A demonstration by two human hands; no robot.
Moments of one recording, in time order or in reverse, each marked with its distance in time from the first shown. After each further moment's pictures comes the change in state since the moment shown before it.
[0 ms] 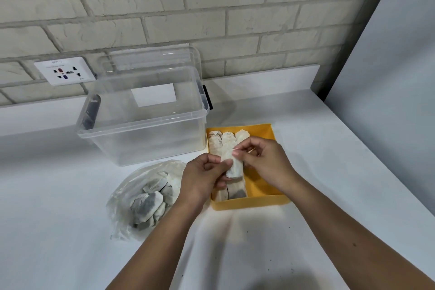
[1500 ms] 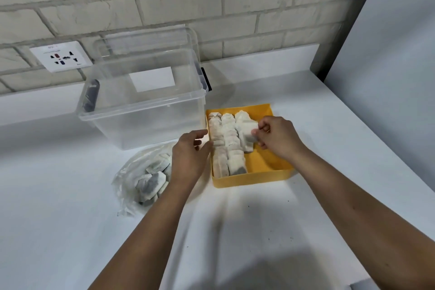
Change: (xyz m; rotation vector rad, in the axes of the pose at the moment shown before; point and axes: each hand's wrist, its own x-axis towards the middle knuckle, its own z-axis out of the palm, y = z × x) left_hand 0.008 -0.011 -0.026 0.642 0.236 0.308; right_hand 0.007 0.016 -0.019 -0.411 0.085 0.086
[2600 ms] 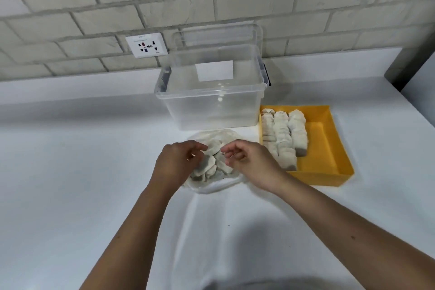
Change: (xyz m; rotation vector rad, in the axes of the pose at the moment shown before) left_hand -0.050 -0.056 -0.122 0.301 0.007 -0.046; right_hand -0.067 -0.088 0.099 0.394 -0.464 -0.250
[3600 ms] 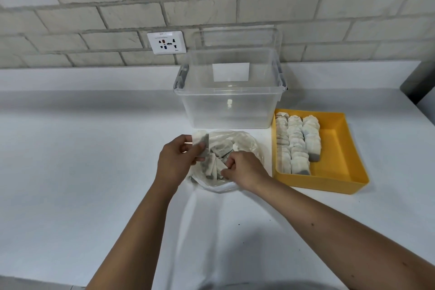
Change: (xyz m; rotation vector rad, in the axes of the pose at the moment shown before) left_hand -0.012 -0.017 -0.012 -0.627 0.131 -0.258; right_hand 0.030 0.012 0.053 -0.483 -0.055 0.102
